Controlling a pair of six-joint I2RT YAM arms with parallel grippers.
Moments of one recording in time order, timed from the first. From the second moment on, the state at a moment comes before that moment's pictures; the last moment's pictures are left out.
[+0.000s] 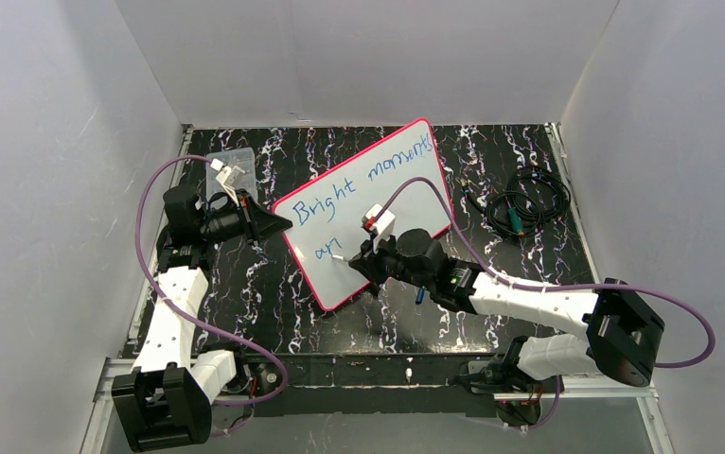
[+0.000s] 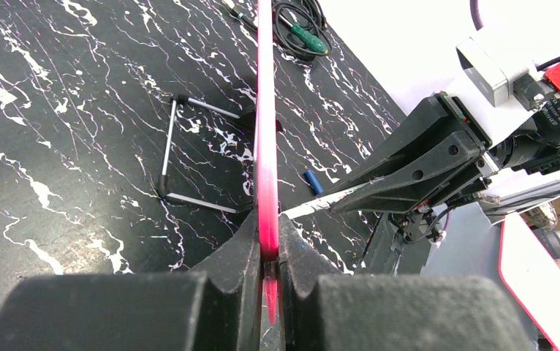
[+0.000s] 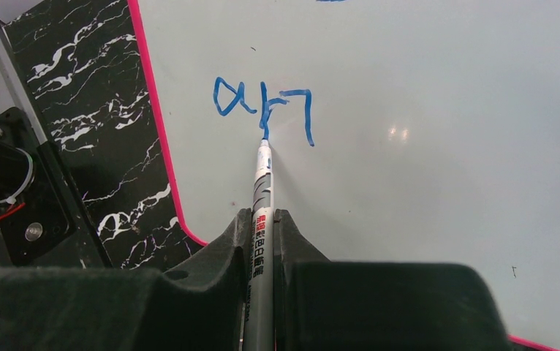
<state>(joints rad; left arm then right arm) 0.12 0.99 0.75 -0.14 1.14 -0.22 1.06 1.28 0.73 0.23 0.01 0.18</state>
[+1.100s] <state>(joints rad) 0.12 0.99 0.75 -0.14 1.14 -0.22 0.95 1.21 0.79 0.21 -0.06 0.15</state>
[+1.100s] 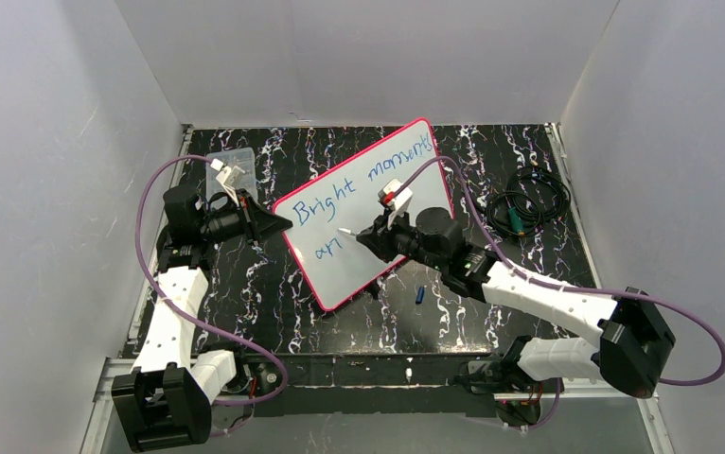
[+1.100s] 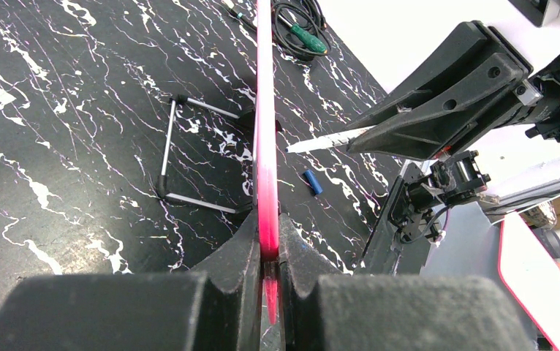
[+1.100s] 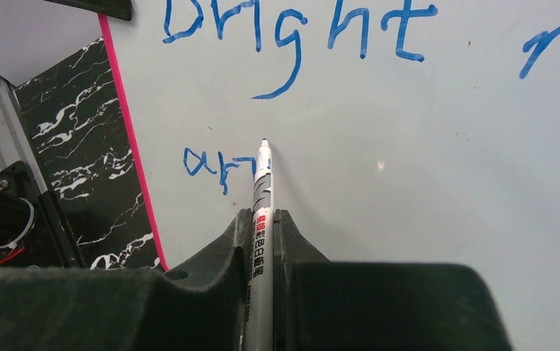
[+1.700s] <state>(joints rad) 0.12 0.99 0.75 -0.14 1.14 -0.22 0.94 1.25 0.80 0.26 -0.11 0.15</state>
